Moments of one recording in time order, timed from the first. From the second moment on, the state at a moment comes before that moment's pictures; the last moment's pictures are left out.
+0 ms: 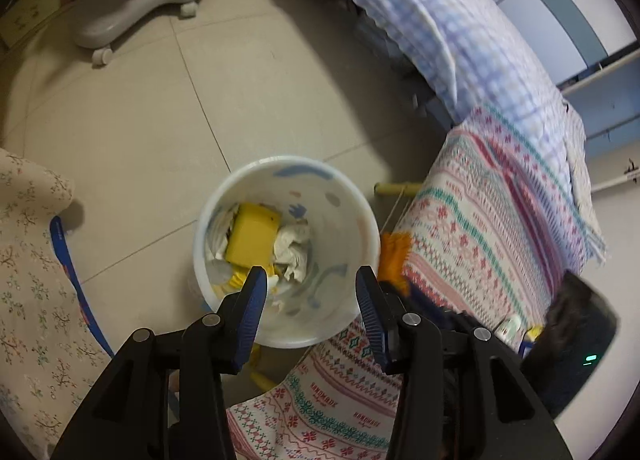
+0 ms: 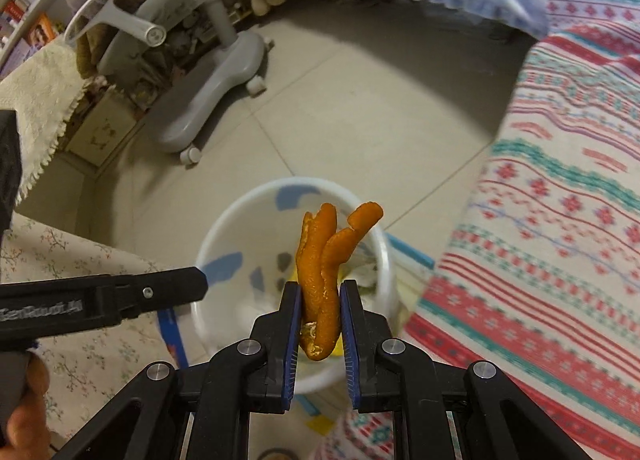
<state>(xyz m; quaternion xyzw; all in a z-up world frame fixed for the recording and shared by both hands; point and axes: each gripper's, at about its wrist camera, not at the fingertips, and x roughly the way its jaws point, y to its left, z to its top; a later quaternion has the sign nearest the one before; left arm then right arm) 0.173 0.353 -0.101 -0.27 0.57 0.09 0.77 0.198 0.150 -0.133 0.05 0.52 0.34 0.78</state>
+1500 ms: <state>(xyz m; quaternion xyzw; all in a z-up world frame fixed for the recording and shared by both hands) 0.186 -0.019 -0.107 -0.06 0.60 -0.16 0.78 0.164 -0.286 -0.082 0.15 0.48 -0.02 0.86</state>
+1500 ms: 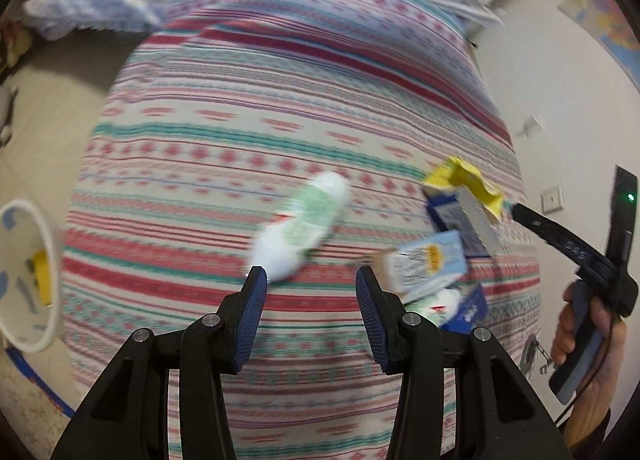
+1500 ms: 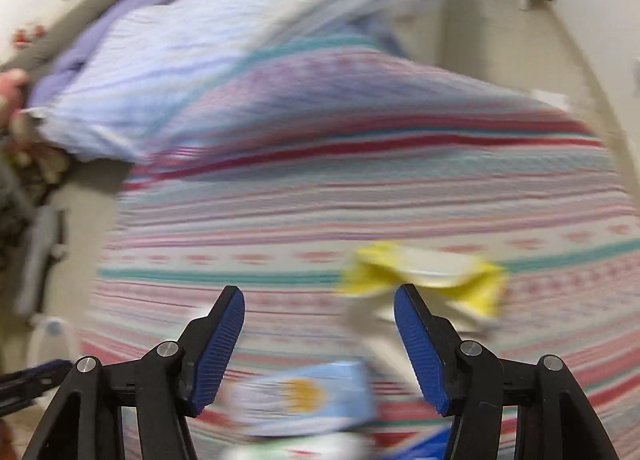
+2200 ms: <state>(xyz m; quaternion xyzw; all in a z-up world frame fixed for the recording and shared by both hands) 0.143 -0.133 -0.129 0.05 0.60 -0.25 0.76 0.175 -0.275 -0.156 -0.01 0.57 0.07 0.82</state>
